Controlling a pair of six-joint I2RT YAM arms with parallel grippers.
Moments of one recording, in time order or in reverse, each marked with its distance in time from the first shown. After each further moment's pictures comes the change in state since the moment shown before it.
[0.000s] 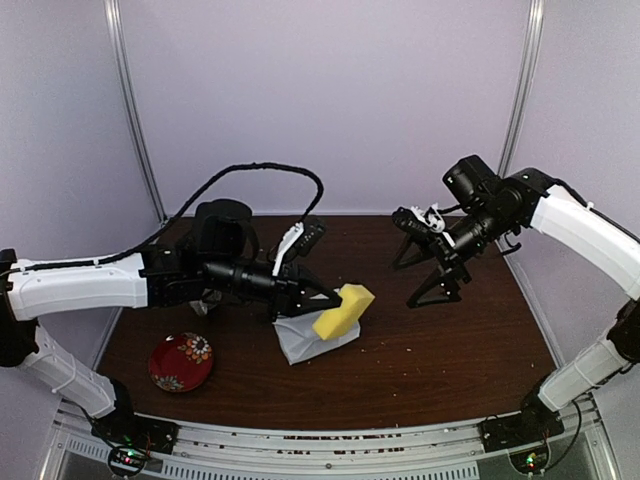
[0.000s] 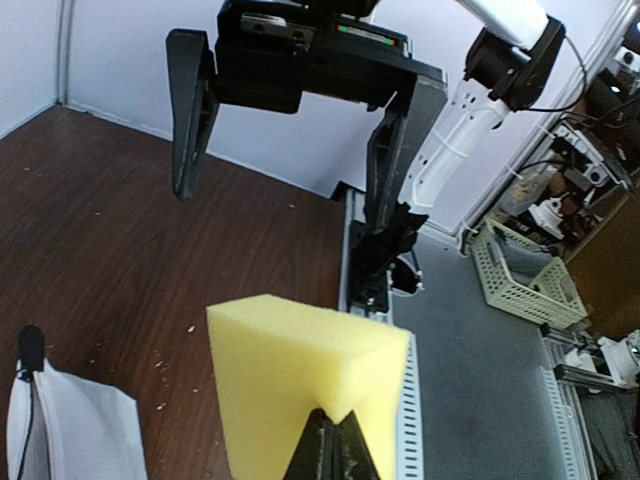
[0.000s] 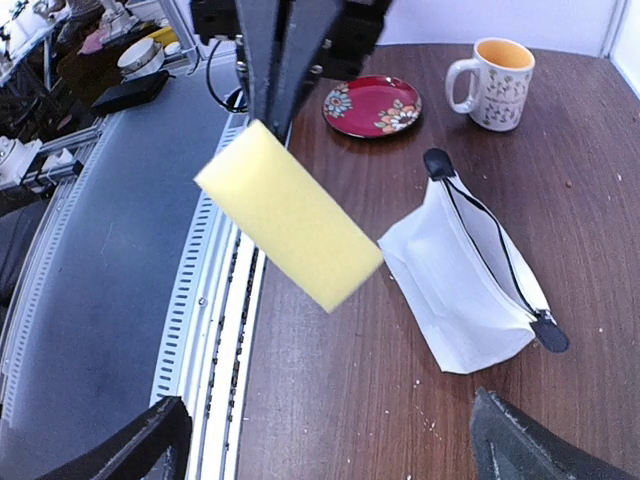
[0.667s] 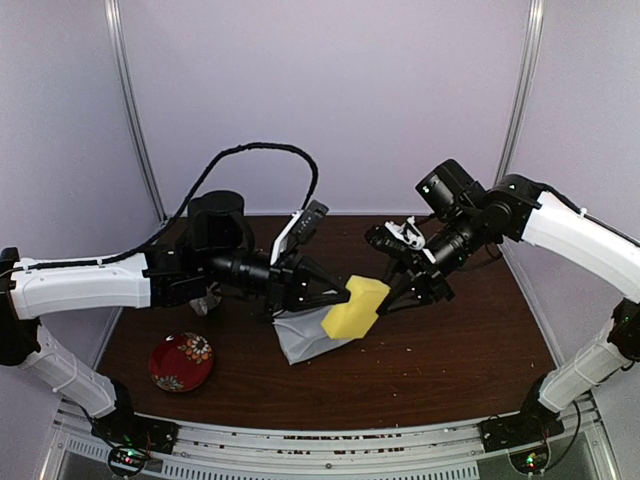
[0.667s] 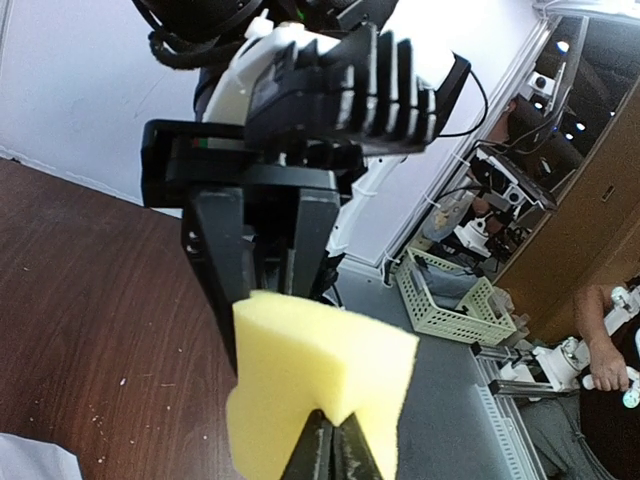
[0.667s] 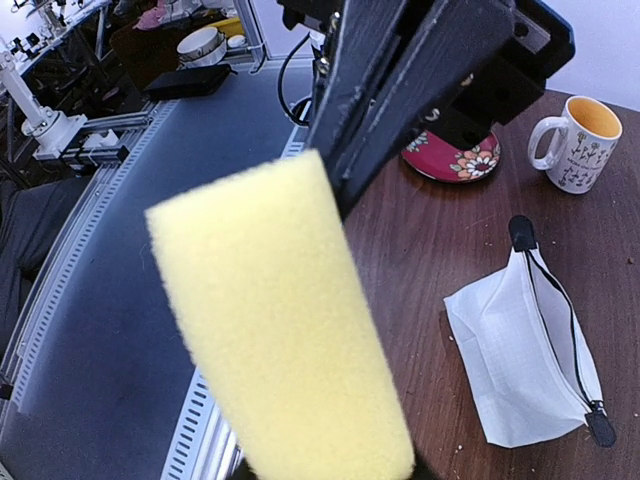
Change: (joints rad) left arm -0.001 0.020 0.011 0.211 0.216 -0.158; right arm 0.220 -0.005 0.002 0.097 -0.001 0.082
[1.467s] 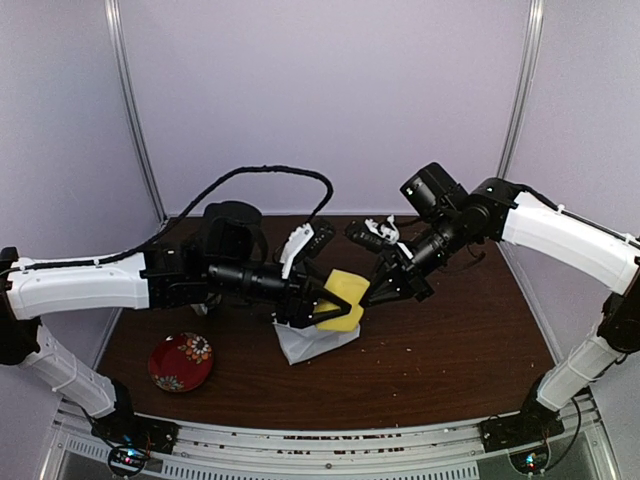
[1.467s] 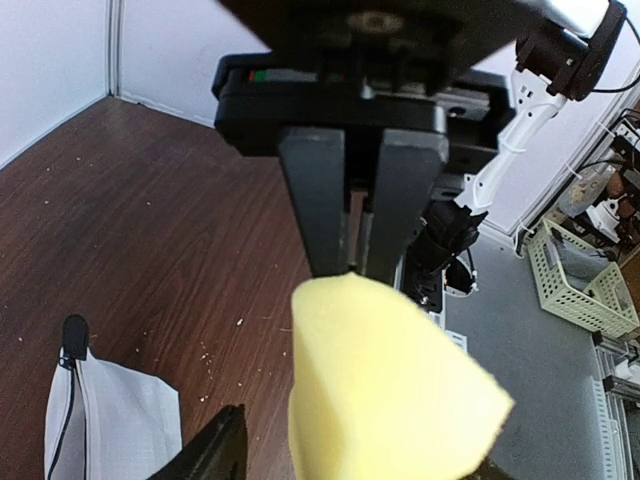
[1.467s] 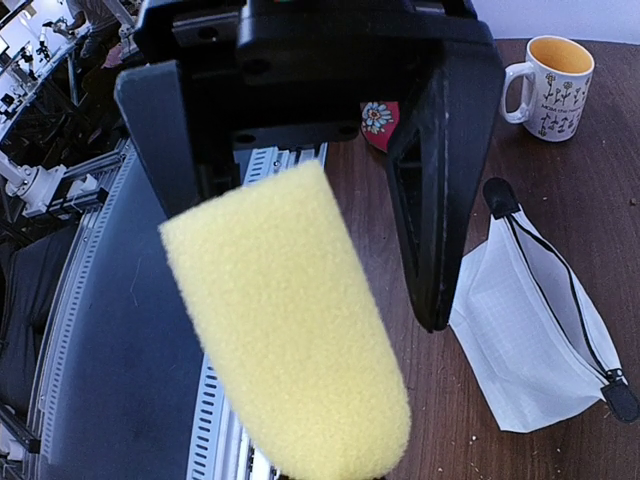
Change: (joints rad) left arm -0.055 -0.005 0.039 -0.268 -0.370 0.183; right arm 0.000 0.081 0.008 0.090 0.037 0.208
